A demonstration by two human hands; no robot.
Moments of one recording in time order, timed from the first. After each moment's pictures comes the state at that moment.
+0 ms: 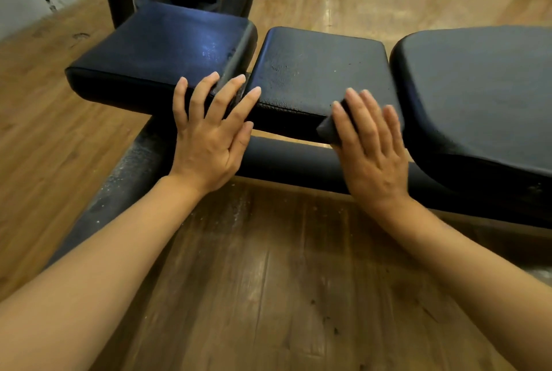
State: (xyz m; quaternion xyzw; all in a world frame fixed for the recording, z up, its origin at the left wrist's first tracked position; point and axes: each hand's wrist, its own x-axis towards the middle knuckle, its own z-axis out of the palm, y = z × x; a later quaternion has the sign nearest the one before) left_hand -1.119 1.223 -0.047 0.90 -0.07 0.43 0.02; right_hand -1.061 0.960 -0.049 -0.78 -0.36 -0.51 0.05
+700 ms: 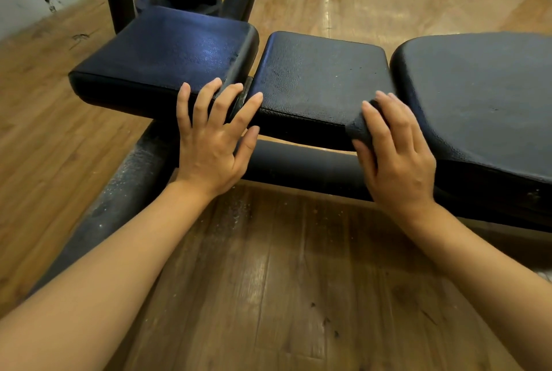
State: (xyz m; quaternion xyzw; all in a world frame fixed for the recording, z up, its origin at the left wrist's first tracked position) left_hand -1.115 1.219 -0.050 0.89 -0.05 0.44 0.02; right_hand -1.063 0.943 -0.030 -0.82 -0.34 -0.44 0.13
